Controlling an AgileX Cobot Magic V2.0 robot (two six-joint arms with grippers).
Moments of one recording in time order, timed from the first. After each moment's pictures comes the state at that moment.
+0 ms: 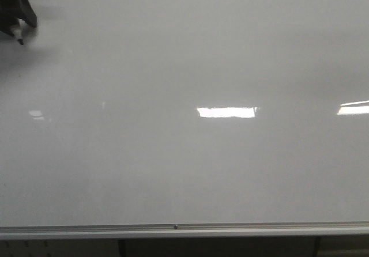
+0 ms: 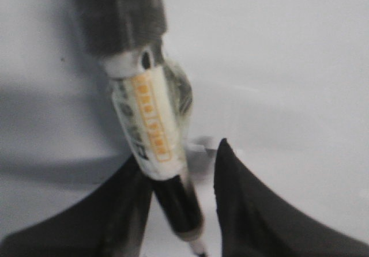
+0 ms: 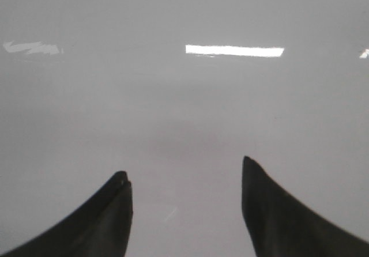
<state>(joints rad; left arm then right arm) -0.10 1.61 -1.21 -0.23 0.35 -0.10 -0.01 0.43 -0.55 0.16 0.43 -0.11</state>
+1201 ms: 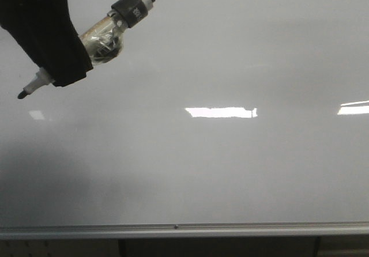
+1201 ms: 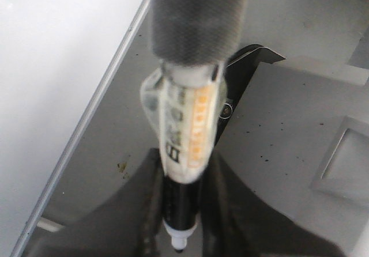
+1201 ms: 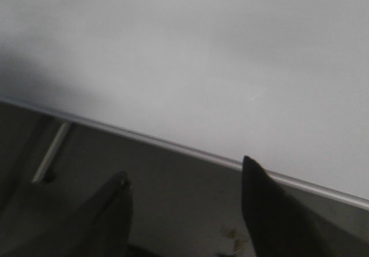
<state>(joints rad) -0.52 1.49 -1.29 -0.33 1.23 0.62 0.04 0.80 -0.77 0.52 0.86 -0.39</state>
